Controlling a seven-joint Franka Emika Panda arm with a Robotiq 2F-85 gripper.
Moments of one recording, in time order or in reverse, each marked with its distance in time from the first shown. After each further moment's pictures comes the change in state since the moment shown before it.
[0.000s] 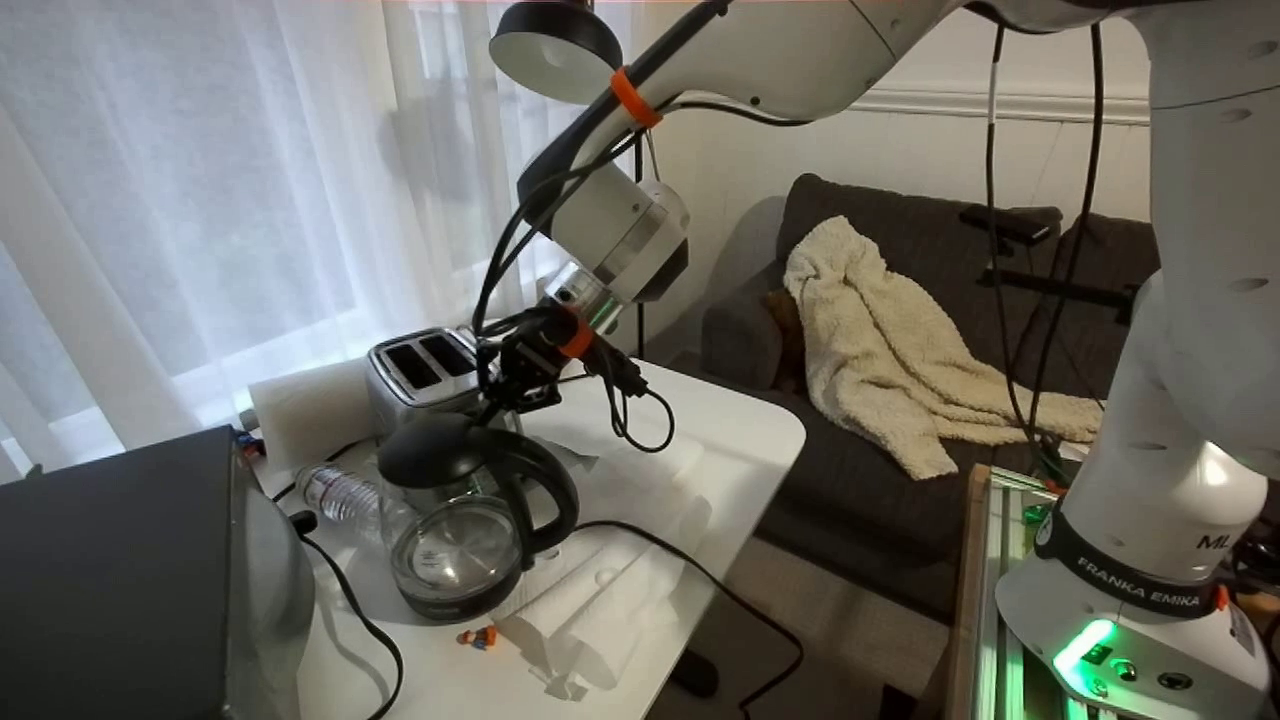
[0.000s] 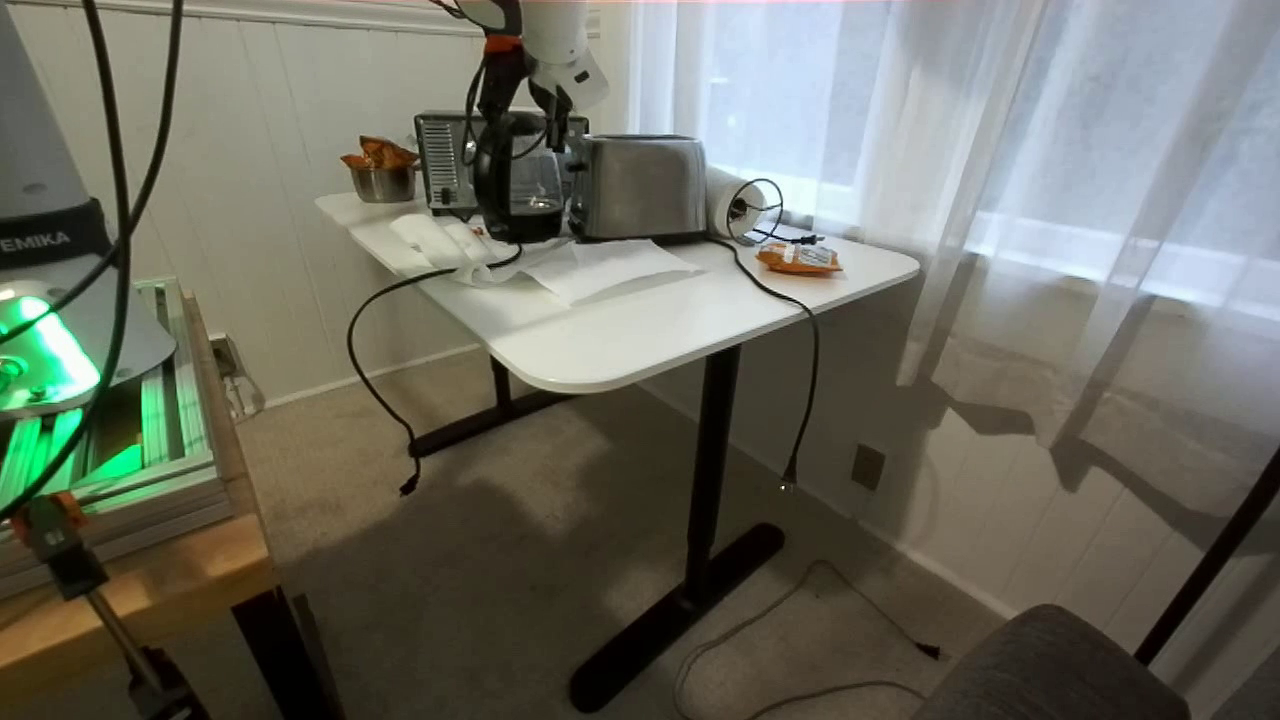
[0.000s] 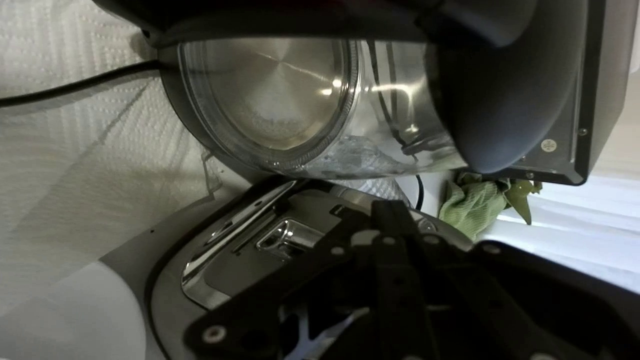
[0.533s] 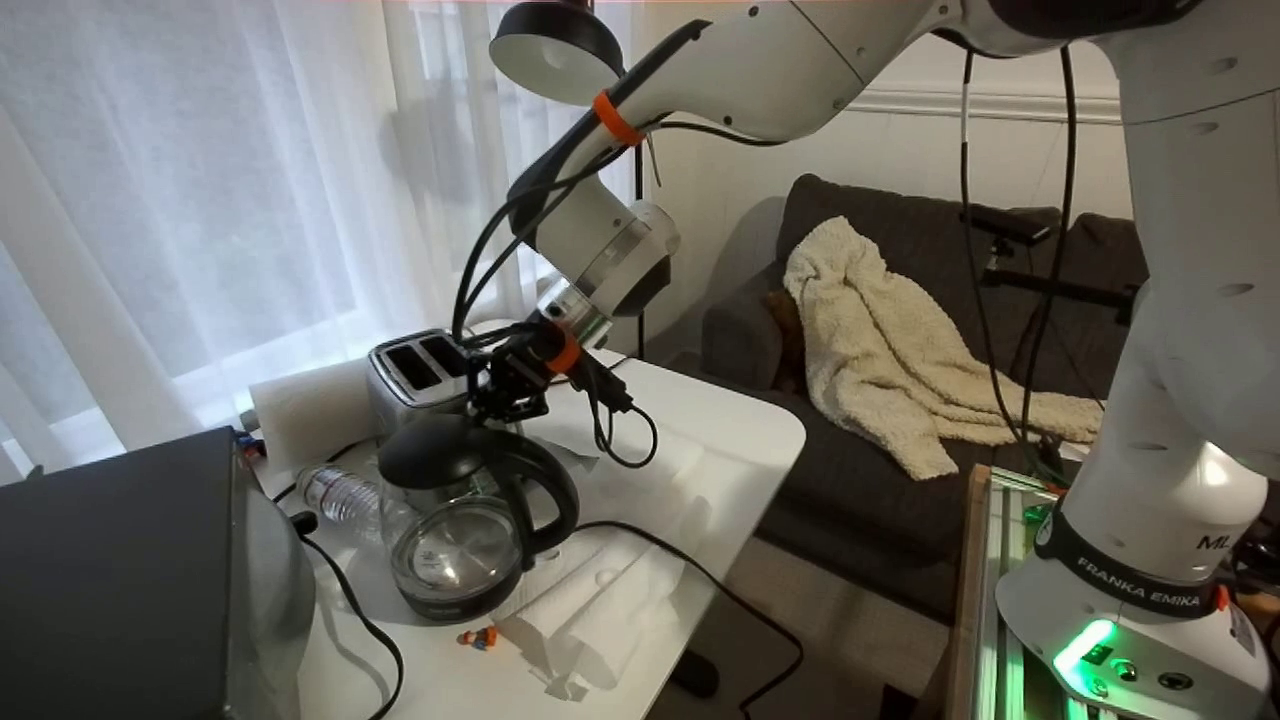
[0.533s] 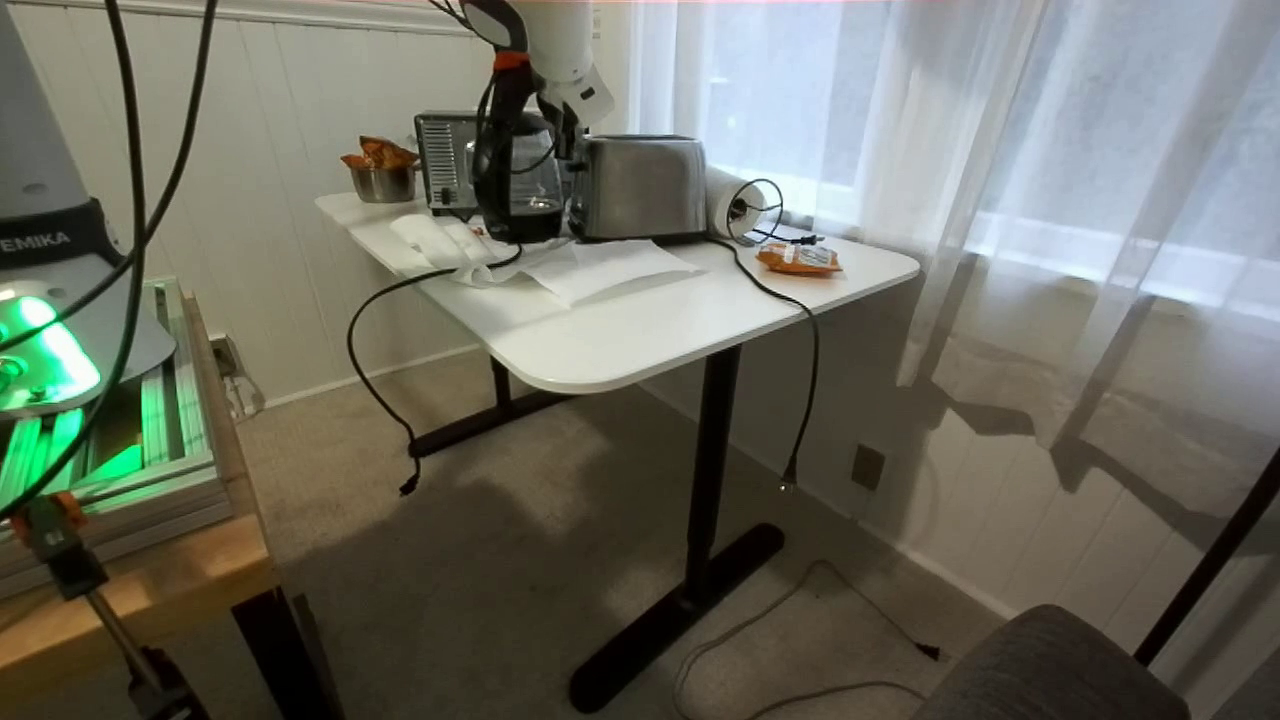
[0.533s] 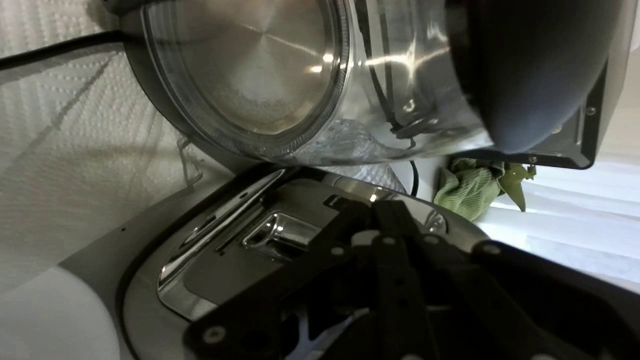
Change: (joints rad) arm 0.001 0.075 0.008 0.066 0.101 0.019 -0.092
